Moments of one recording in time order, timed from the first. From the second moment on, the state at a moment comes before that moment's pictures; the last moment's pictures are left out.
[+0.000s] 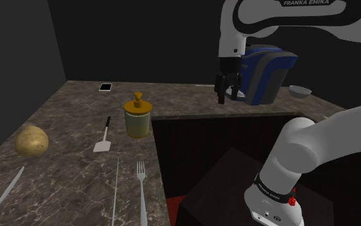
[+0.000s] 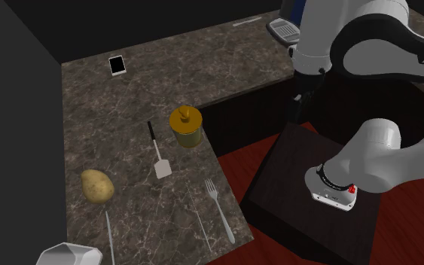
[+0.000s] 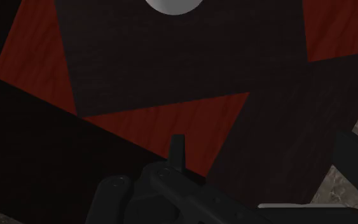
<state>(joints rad) 0.02 -0.76 -0.01 -2.44 0.07 1.44 0.13</state>
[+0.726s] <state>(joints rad) 0.05 -0.45 0.07 -2.25 0.09 1.61 0.19</state>
